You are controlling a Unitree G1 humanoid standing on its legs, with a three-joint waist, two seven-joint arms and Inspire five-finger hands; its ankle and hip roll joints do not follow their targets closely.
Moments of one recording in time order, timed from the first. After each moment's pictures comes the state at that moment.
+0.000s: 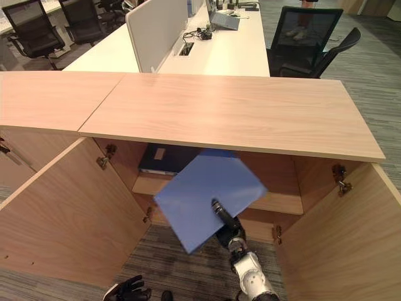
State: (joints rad) left arm 0.14 0.22 -0.16 1.01 -0.22 -0.12 -0.12; right arm -0.11 -0.17 0.16 0.56 1.29 -0.08 0.10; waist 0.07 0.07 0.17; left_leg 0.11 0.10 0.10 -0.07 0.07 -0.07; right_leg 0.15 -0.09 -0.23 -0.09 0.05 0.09
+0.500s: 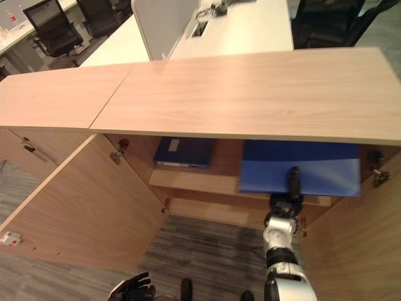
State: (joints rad) left arm 0.14 0.22 -0.26 0.96 -0.24 -0.14 -0.12; right arm -0.53 -0.29 -0.26 0.90 1.54 -0.38 -0.05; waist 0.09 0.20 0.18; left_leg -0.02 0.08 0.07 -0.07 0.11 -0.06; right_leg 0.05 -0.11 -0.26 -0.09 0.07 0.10
